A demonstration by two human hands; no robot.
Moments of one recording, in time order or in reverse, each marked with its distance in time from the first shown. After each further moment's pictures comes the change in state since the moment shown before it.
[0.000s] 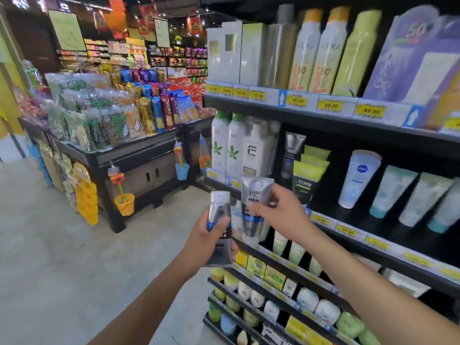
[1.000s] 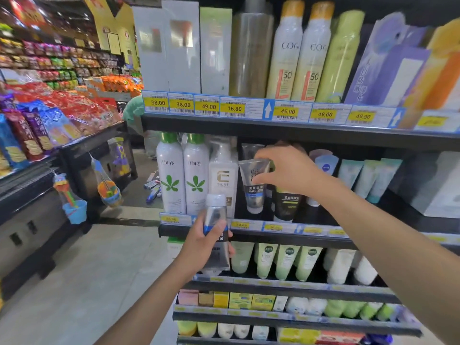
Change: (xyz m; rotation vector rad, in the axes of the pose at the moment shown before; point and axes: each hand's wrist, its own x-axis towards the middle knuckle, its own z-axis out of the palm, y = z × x) left_hand 0.221 -0.040 -0.009 -0.034 -0.547 0.048; right_hand 0.137 -0.031 -0.054 -1.061 0.244 0.051
